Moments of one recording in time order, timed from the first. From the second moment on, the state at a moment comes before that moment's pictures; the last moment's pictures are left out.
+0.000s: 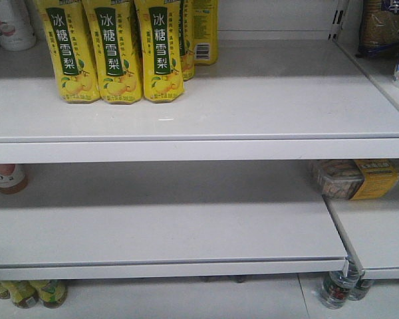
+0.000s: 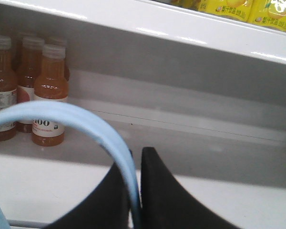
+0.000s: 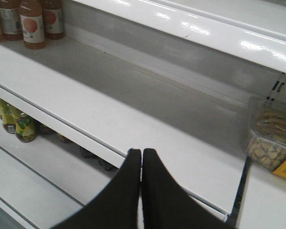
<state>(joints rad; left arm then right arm) -0.03 -0.01 0.04 0.11 0.11 -0.40 0.35 0.14 -0.41 0.19 0.69 -0.32</state>
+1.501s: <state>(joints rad) -0.03 -0.01 0.04 0.11 0.11 -0.40 0.09 -0.01 0.03 -0.02 -0.13 0.10</state>
